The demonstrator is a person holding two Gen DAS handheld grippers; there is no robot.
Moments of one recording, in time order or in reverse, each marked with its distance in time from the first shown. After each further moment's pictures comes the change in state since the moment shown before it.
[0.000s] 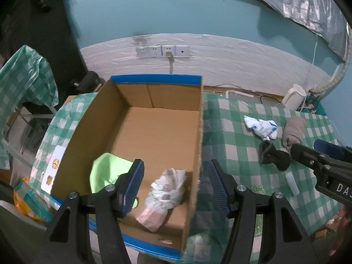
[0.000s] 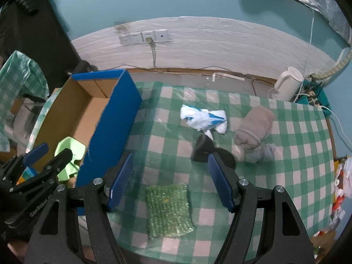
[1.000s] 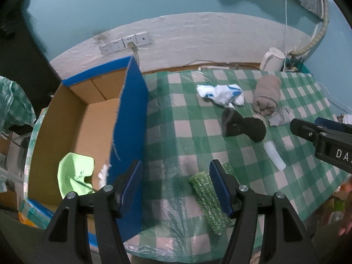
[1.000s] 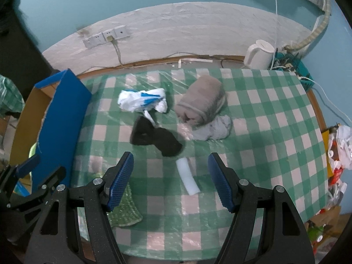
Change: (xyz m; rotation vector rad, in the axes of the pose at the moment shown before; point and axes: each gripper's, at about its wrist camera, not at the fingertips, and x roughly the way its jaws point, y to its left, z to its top) left arm 0.016 -0.096 -0.025 0.201 0.088 -0.050; right arm 0.007 -0.100 -0.035 0.148 0.042 -0.092
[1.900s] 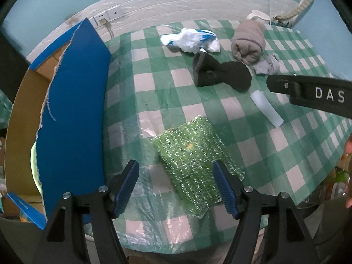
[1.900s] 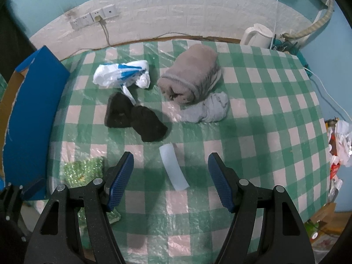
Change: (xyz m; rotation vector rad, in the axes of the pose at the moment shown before) left arm 0.043 -0.045 -0.040 0.109 0.188 -0.062; right arm 0.046 -0.013 -0.013 -0.009 0.110 -0.061
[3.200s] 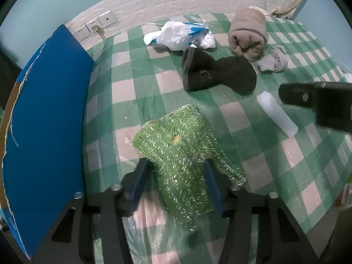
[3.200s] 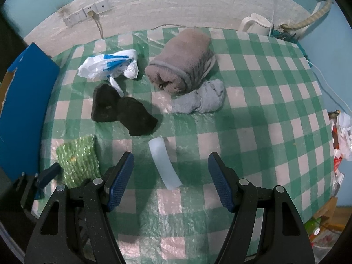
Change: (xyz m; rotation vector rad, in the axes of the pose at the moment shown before) left arm 0.039 -0.026 0.009 0.055 -0.034 0.034; right arm 0.018 -0.011 -0.004 0.021 0.046 -0.001
